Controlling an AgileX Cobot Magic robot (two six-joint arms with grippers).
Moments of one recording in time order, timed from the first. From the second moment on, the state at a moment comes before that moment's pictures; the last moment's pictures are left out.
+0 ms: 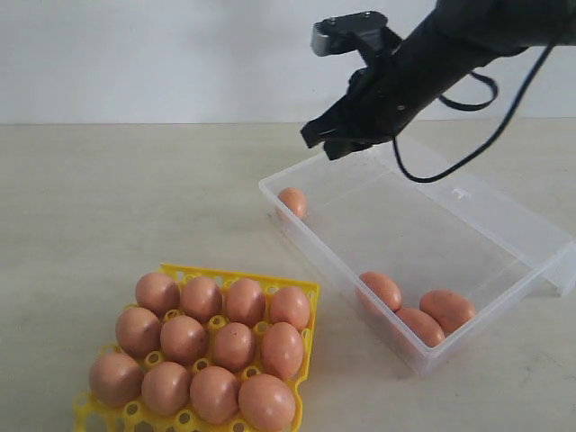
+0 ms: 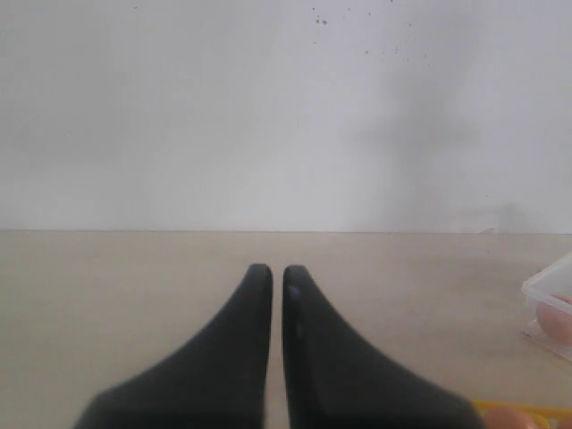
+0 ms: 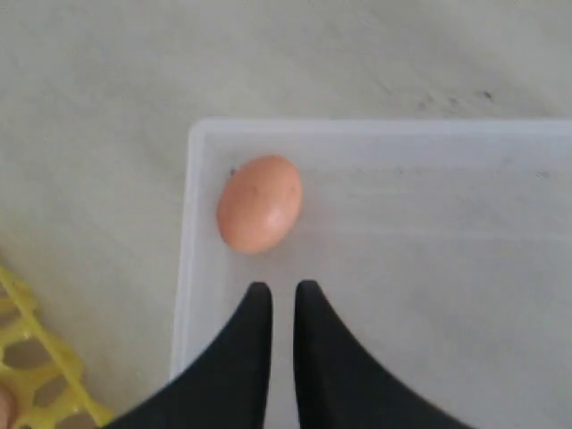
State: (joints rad) left arm -0.02 0.00 0.00 -0.14 0.08 0.13; right arm 0.25 1.90 -1.46 0.43 0.66 -0.51
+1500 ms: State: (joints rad) left arm -0.02 0.00 0.00 -0.14 0.08 0.13; right arm 0.29 1.92 -1.52 0.08 0.45 0.05
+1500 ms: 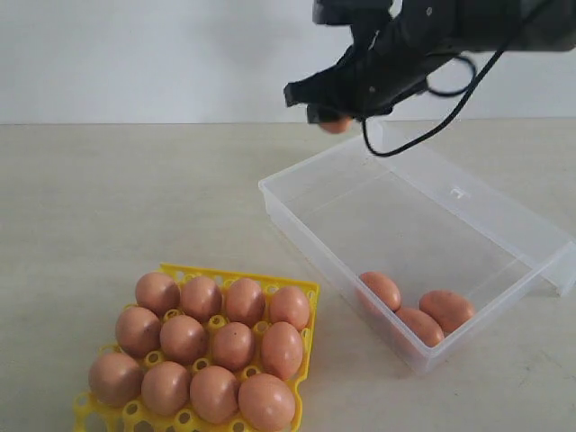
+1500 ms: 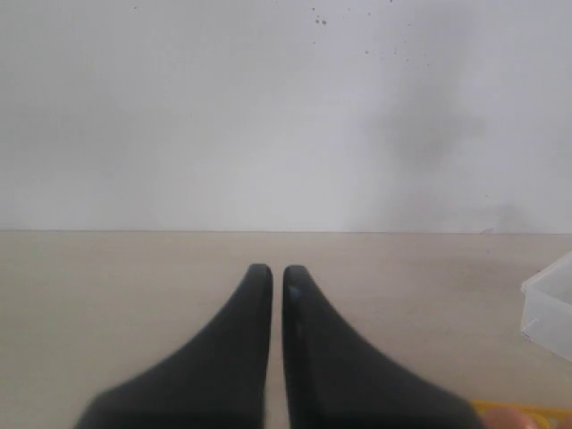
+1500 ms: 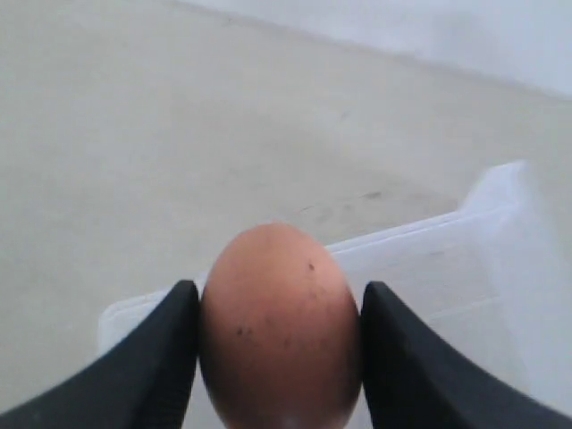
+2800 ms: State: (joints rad) left arm -0.02 0.00 0.00 -0.14 0.08 0.13; right arm -0.04 1.52 -1.44 -0.72 1.22 0.21
